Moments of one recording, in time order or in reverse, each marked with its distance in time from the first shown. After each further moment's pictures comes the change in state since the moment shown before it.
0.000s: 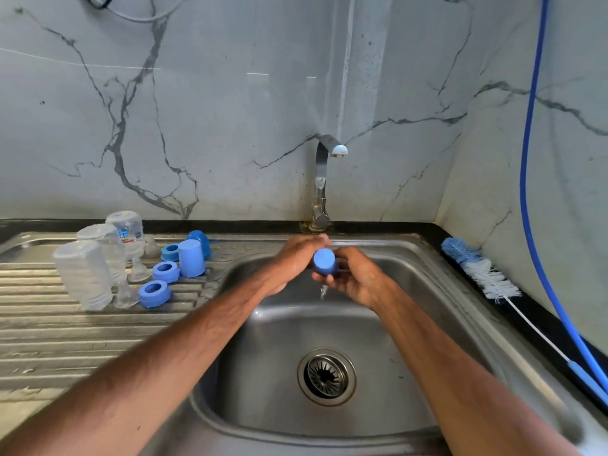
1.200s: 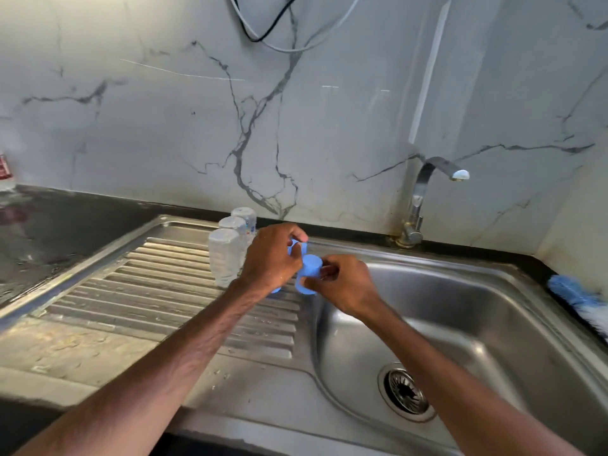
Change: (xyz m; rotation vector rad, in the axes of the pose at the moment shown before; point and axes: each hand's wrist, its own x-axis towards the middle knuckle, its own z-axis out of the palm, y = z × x) left_hand -0.116 -0.012 -0.187 0.677 0.552 0.338; right_hand -0.035 0.058 0.161 -1.029 -0.115 -0.666
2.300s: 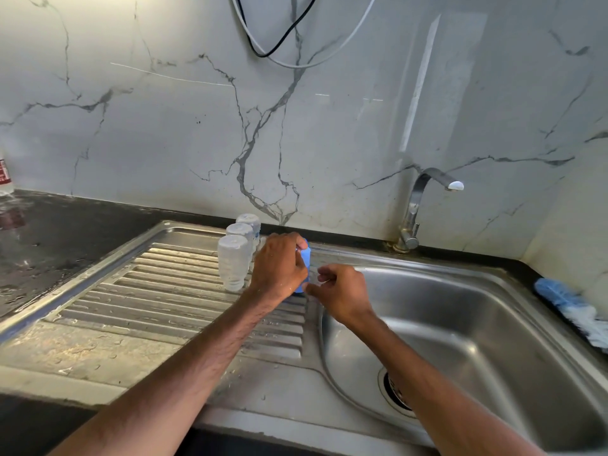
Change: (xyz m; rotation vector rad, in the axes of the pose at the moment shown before) left_hand -0.010 0.000 0.001 0.130 0.021 -0.003; right_hand -0.006 -0.007 0.023 -0.065 0.113 0.089
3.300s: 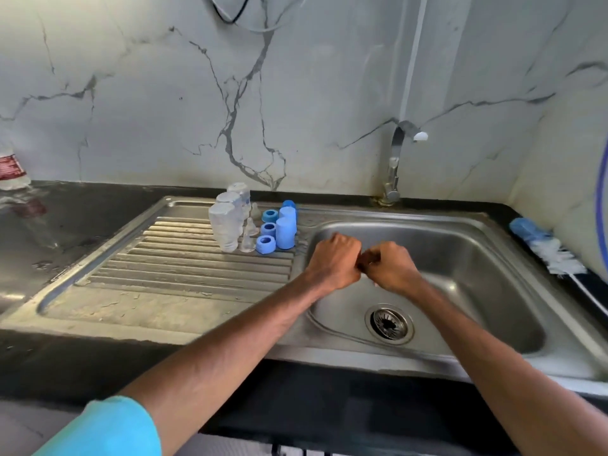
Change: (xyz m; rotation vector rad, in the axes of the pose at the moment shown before) left_hand -0.055 0.115 0.055 0.275 -0.406 0.271; right_hand -0.056 0.055 -0.108 -0.176 -0.170 0.124
